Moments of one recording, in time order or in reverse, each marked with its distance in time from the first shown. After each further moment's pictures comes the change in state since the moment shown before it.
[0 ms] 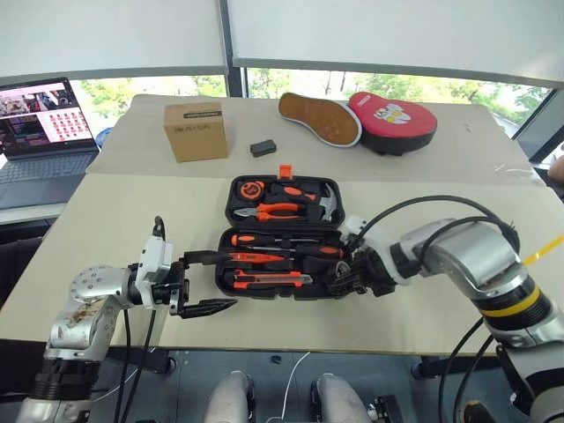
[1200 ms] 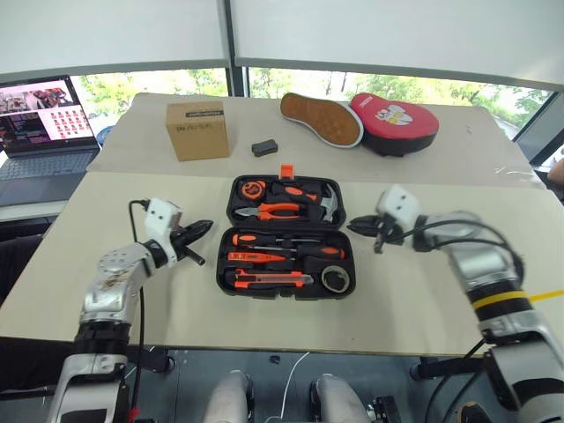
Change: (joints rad) left arm -0.326 -0.162 -0.041 0.402 0.262 0.138 0.620; right arm 0.066 0.171 -0.167 0.833 -0.415 -1.411 -0.116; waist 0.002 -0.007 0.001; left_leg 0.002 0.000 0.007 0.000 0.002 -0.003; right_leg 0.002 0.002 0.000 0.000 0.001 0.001
